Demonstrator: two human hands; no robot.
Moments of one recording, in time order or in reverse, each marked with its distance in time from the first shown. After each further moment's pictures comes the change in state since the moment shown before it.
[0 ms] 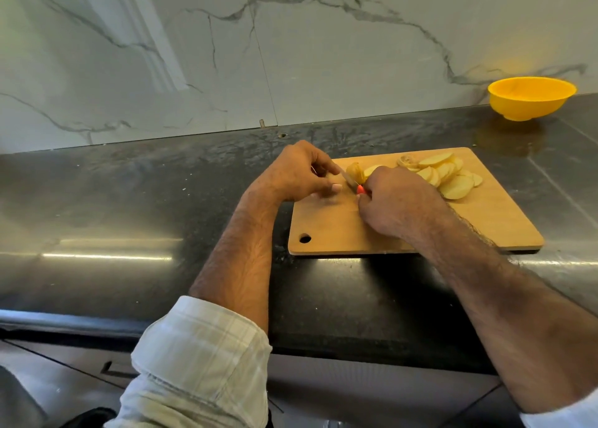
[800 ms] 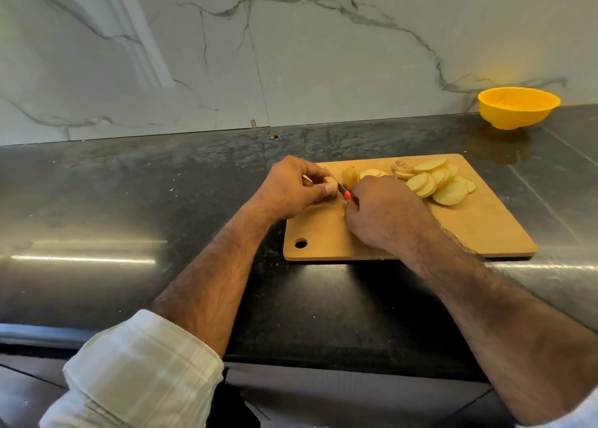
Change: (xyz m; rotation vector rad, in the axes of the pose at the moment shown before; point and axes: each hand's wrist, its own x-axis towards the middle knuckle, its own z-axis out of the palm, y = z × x) left_hand -0.010 -0.019 0.015 -0.119 0.082 -0.001; right_hand -0.001 -0.011 0.014 -0.057 0.083 -0.050
